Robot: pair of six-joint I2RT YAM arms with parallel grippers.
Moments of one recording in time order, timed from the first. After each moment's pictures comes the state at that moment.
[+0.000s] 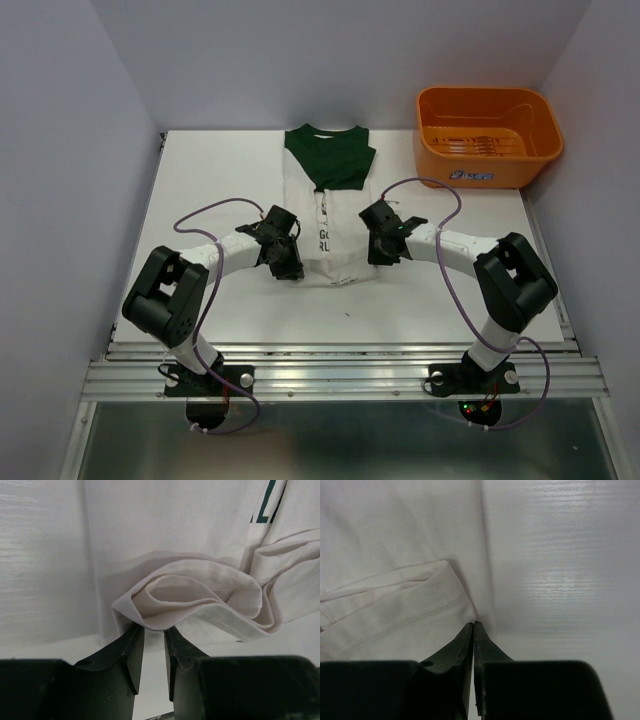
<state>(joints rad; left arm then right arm) -0.54 1.60 0.87 -0.39 0.09 -0.75 0.64 1.71 1.05 -0.44 0.26 0.66</state>
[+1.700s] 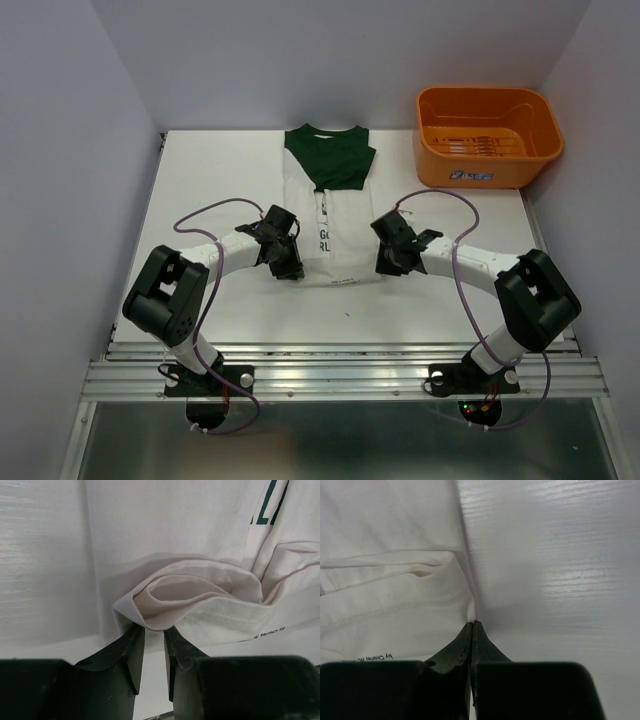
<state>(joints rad) -0.53 1.60 0.87 -0.39 0.11 -0.75 0.64 1.56 0.90 -0.41 0.24 0.74</state>
